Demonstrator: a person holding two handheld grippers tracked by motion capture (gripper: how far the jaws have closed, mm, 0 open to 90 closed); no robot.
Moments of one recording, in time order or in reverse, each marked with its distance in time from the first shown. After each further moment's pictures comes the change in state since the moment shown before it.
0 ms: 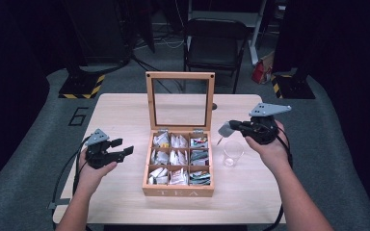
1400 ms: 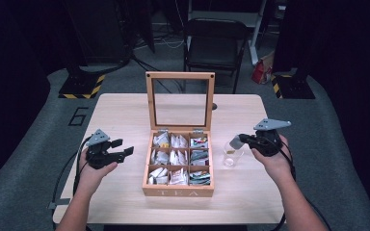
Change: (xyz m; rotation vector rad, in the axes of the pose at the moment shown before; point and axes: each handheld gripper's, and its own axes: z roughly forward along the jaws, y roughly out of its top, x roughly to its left) left arm 0.000 -0.001 0.002 0.012 0.007 0.005; right arm -0.019 -0.063 0.014 0.110 -0.094 0.058
